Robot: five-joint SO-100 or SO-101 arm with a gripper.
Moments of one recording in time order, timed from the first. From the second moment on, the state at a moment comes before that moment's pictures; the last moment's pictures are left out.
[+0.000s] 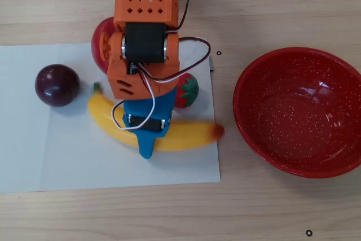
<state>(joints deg) -2.3 57.8 65.7 70.6 -11.9</state>
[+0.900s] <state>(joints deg) -2.5 65.9 63.7 74.6 -15.2</state>
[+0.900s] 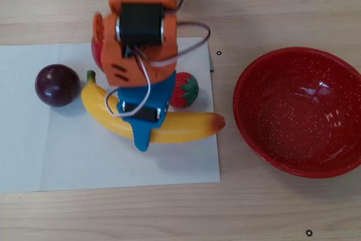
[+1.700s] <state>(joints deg) 9.0 89.9 63.0 80.7 -17.4</state>
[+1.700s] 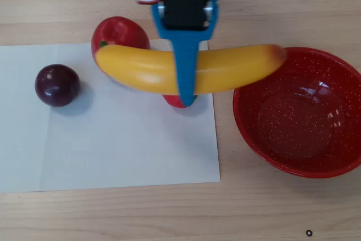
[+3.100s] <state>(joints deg) 37.3 82.1 78.0 62.1 -16.1</state>
